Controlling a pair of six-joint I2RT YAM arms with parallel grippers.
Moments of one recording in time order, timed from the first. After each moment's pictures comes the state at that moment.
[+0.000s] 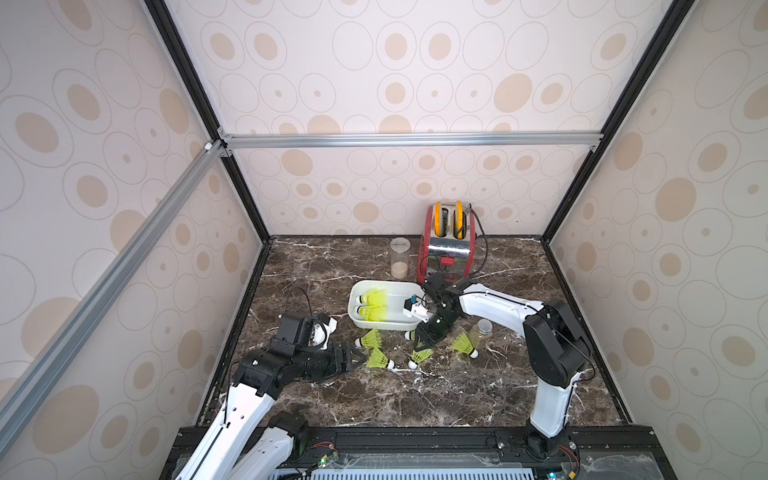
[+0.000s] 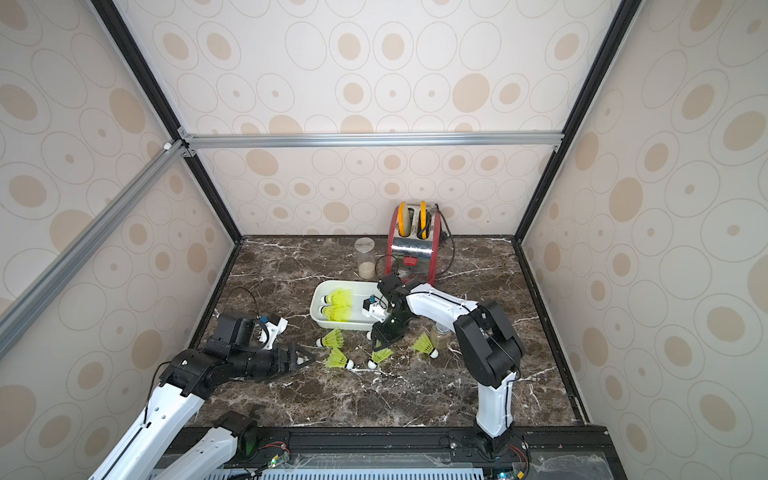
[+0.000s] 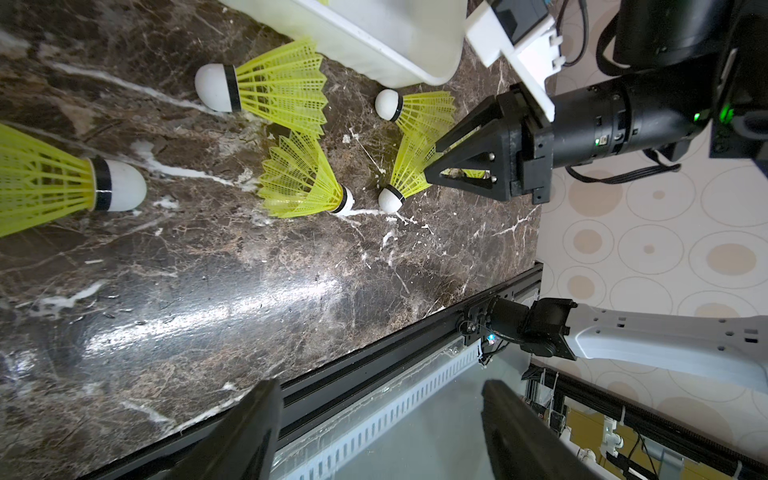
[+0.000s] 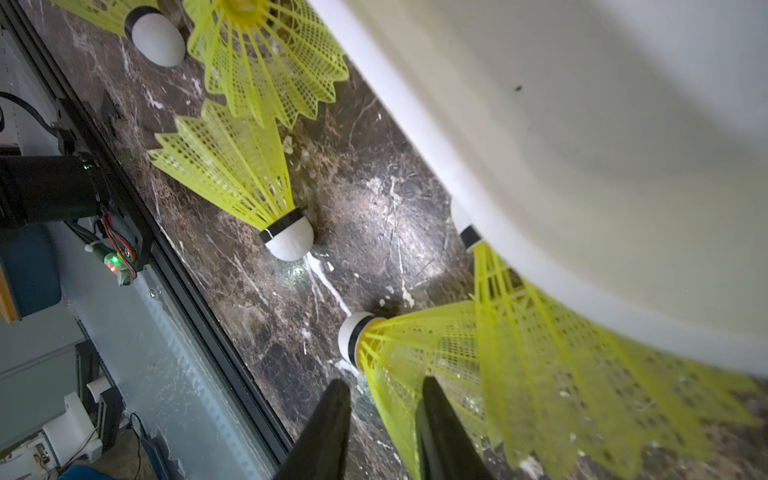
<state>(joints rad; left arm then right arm) -0.34 0.74 0.77 -1.01 0.55 -0.62 0.73 1.88 1.32 -0.88 -0.54 -0.06</state>
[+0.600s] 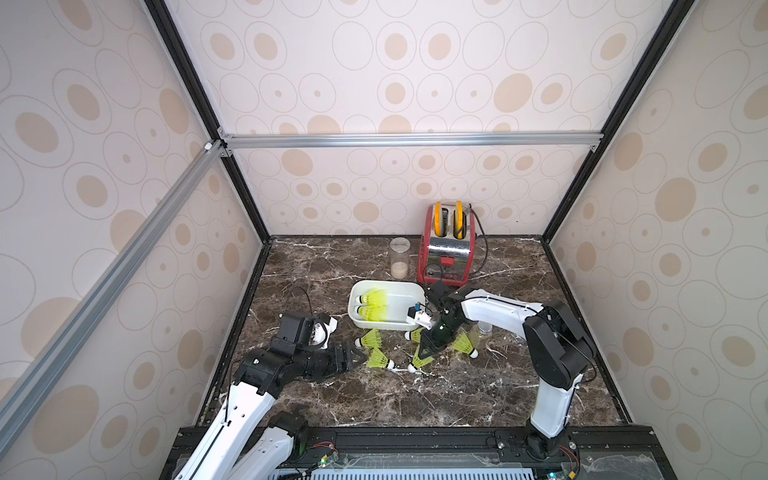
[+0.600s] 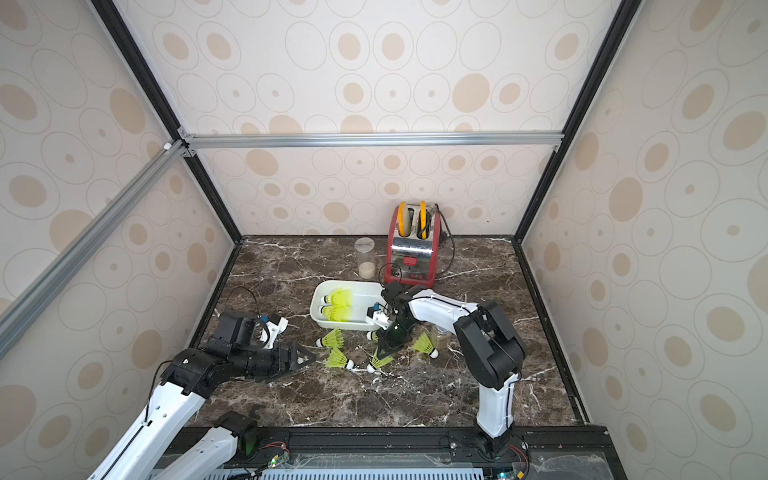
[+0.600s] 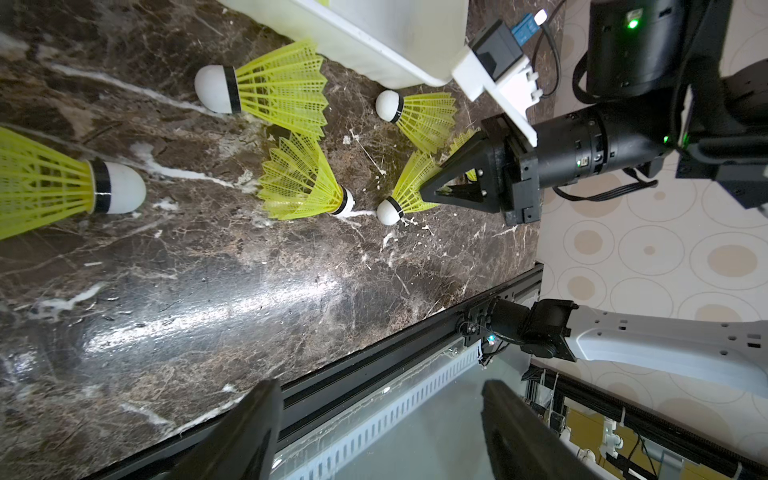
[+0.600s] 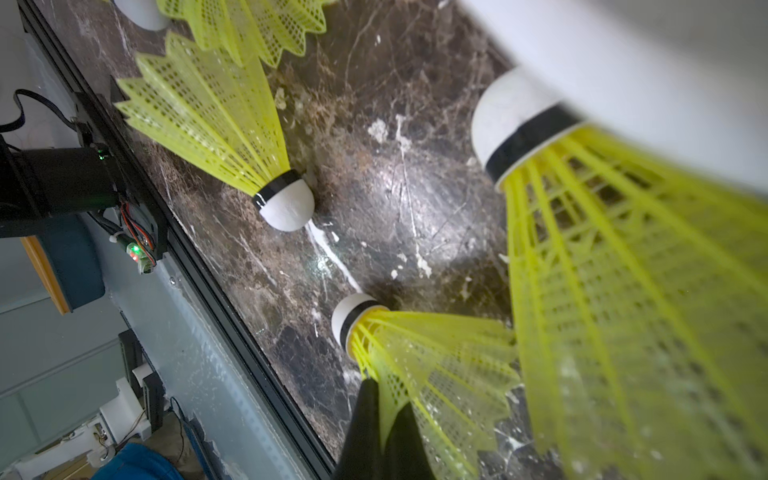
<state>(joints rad) -0.34 0.75 0.77 -1.00 0.55 -0.62 0.73 1.84 1.21 -0.85 -0.61 0.00</state>
